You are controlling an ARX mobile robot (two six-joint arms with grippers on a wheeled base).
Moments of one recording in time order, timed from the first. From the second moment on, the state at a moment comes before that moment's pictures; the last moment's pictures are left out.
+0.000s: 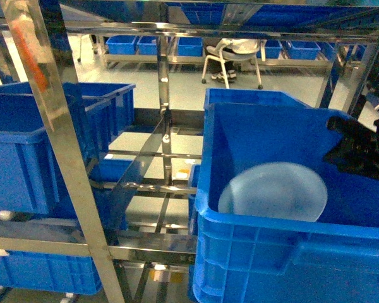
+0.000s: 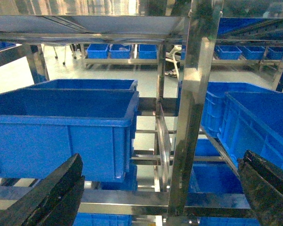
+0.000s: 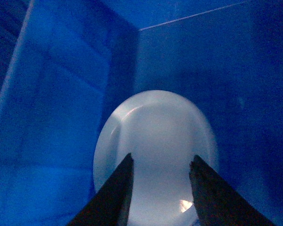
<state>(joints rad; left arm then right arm) 0.00 0.01 0.01 0.00 0.00 0.00 0.01 1.99 1.14 0.07 -0.30 0.35</state>
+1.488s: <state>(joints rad) 0.00 0.01 0.01 0.00 0.00 0.00 -0.01 0.57 0.01 0.56 0.00 0.00</state>
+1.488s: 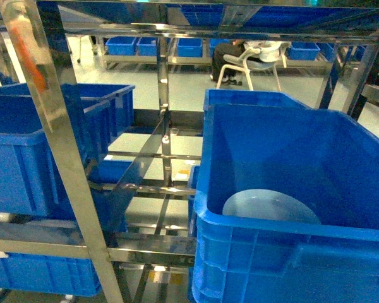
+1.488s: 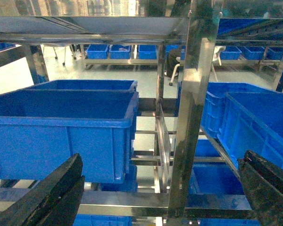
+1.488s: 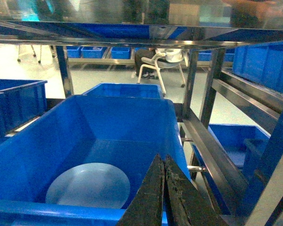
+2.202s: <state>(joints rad) 0.00 0.01 0.01 0.00 0.00 0.00 -0.01 0.25 0.01 0.25 0.00 0.00</state>
